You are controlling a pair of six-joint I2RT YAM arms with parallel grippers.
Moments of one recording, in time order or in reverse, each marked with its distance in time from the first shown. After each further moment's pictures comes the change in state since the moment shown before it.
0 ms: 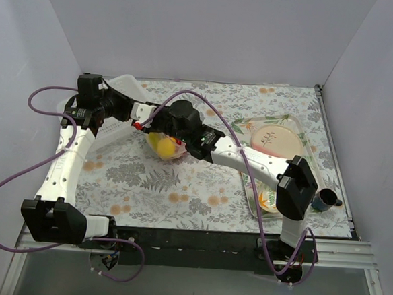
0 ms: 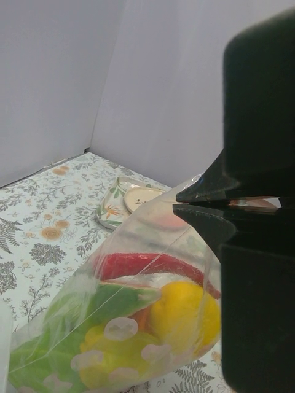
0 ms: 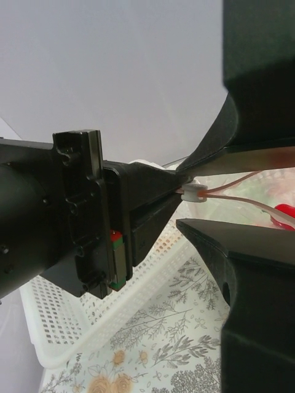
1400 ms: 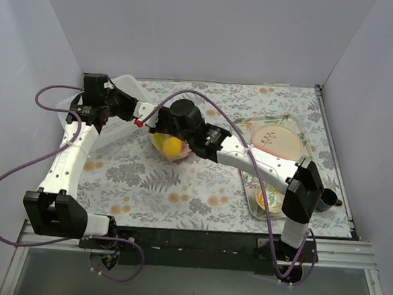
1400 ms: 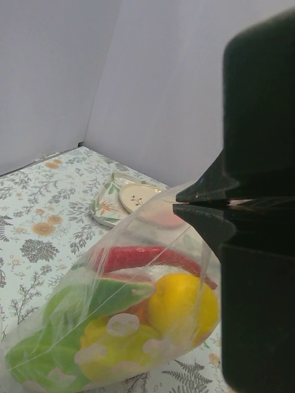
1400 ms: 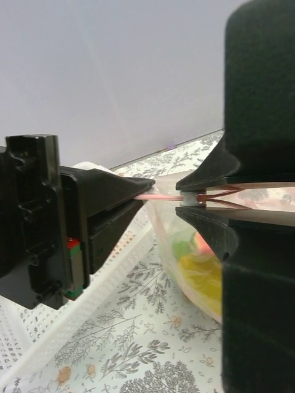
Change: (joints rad) left arm -0.016 0.048 0.005 0.008 -0.013 -0.008; right arm 0.002 -0.041 0.028 -0.215 0.142 0.000
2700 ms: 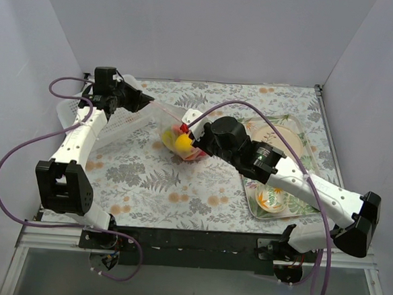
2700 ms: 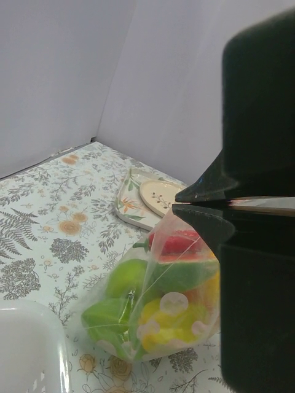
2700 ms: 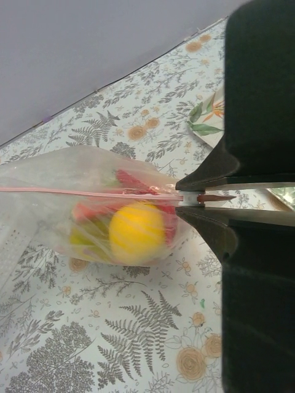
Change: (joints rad) left arm -0.003 0.206 0.064 0.127 -0.003 0.011; right arm -0.004 -0.460 -0.332 -0.339 0.163 0.316
